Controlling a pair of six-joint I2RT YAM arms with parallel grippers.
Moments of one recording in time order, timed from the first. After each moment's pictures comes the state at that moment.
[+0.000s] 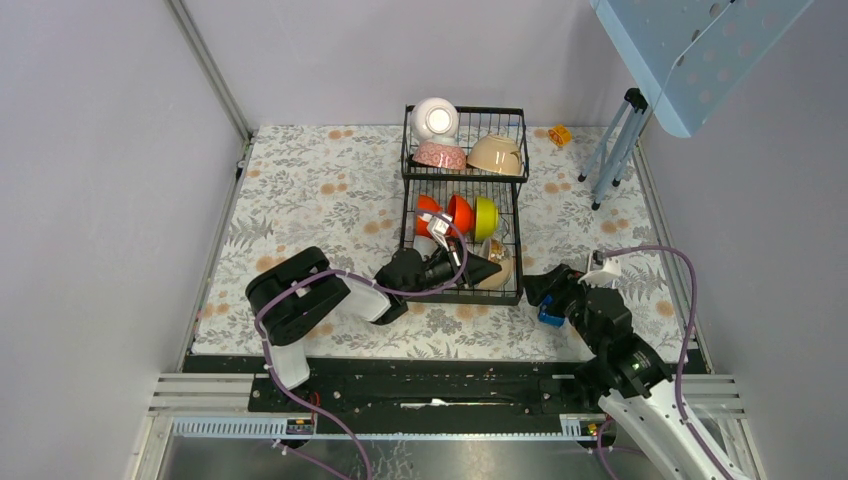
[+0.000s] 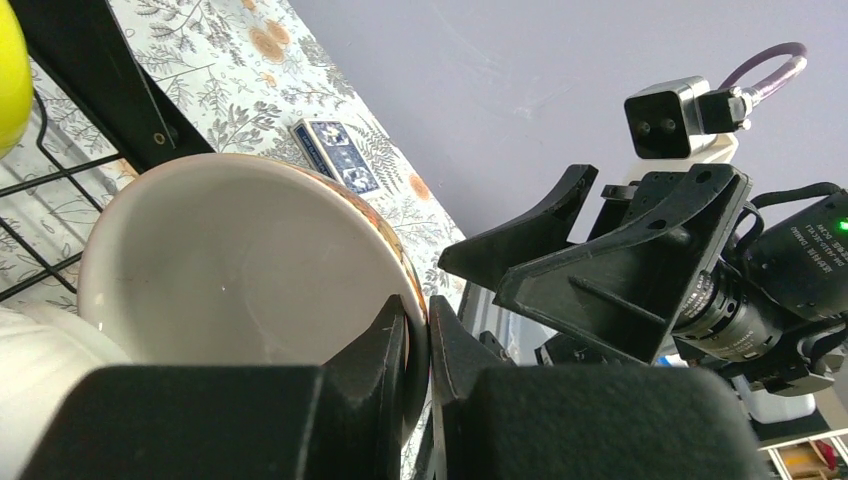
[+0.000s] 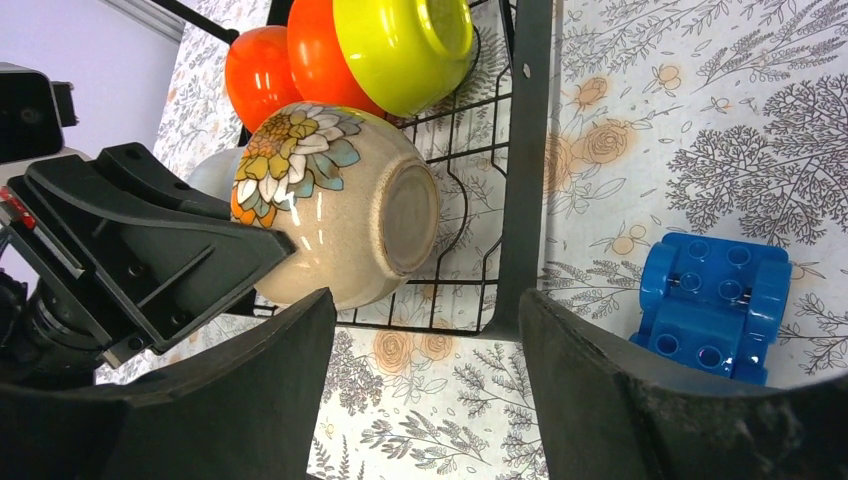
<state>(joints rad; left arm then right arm) -0.92 1.82 0.66 1.24 0.25 -0.90 0.52 0.23 0.30 -0.41 0.17 0.74</state>
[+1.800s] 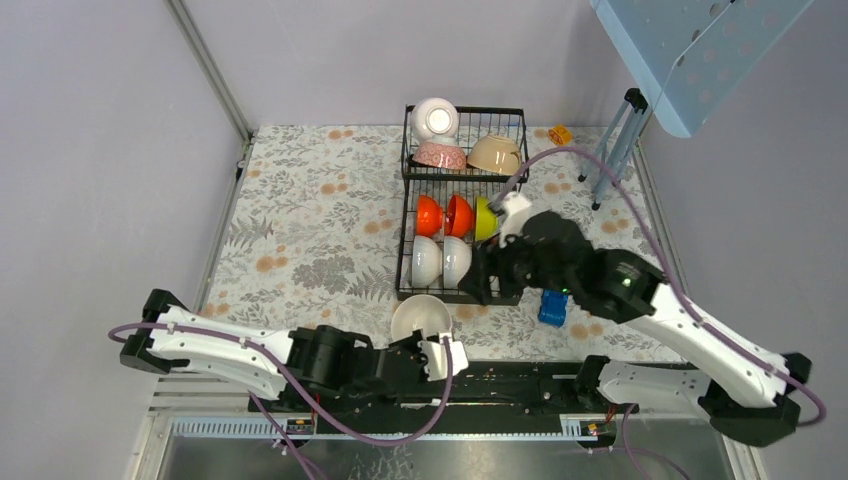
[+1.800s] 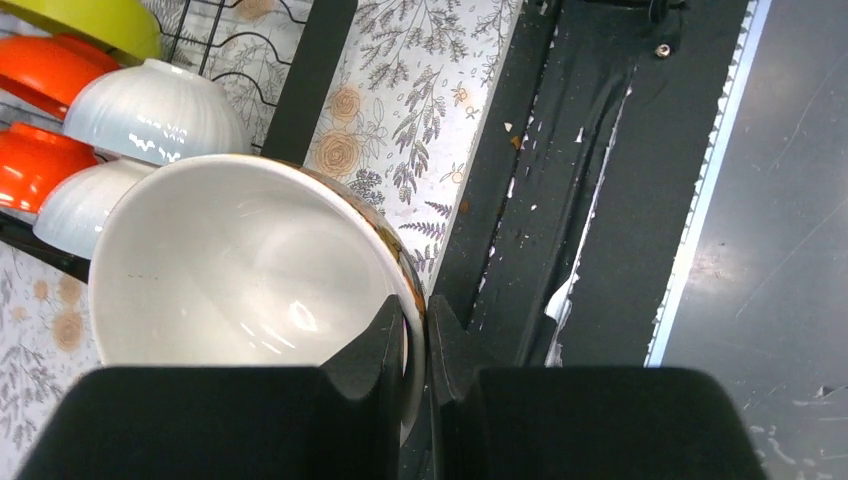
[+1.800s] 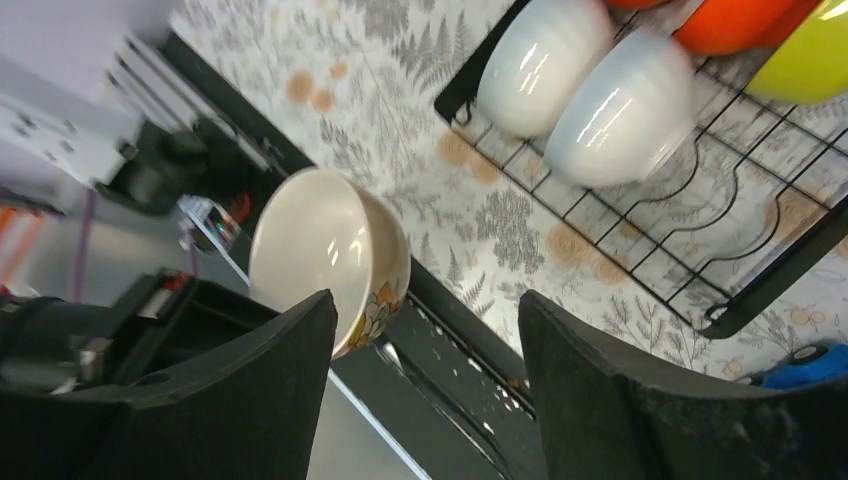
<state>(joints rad) -1.71 1.03 0.91 -0.58 -0.49 -0.12 0.91 0.98 1.24 -0.81 -0.03 0.46</state>
